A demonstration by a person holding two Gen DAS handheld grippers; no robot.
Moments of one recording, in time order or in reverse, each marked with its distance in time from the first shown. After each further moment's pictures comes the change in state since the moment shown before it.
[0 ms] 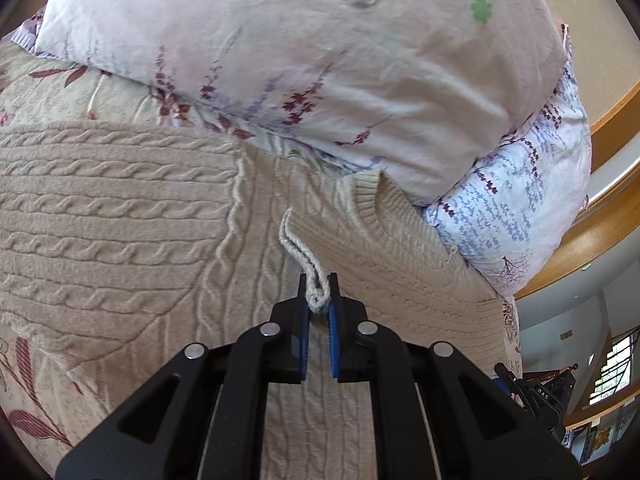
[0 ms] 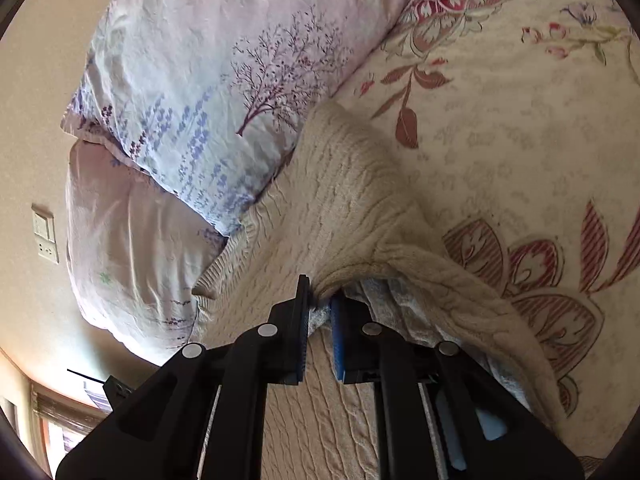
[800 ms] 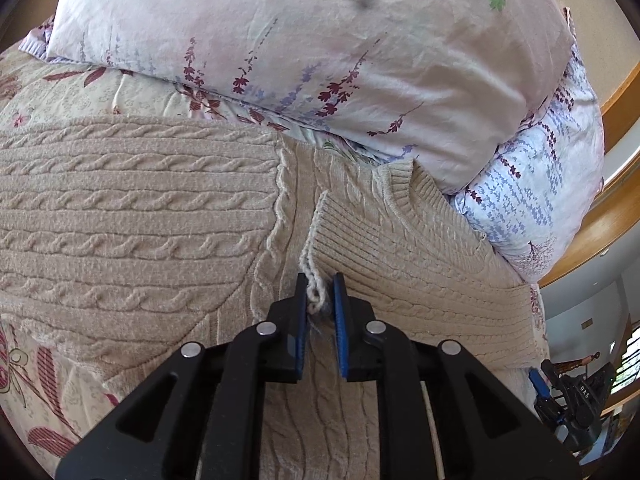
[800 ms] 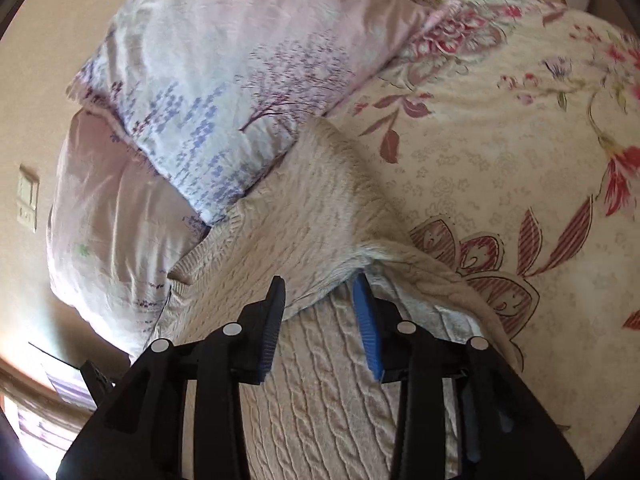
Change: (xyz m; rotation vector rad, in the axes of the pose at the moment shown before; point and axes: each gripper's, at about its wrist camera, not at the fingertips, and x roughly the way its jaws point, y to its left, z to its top) left arm -0.004 0.018 -0.007 0.040 -0.018 0.042; right arm -0.040 0.020 -0.015 -0.185 -0.062 -0.117
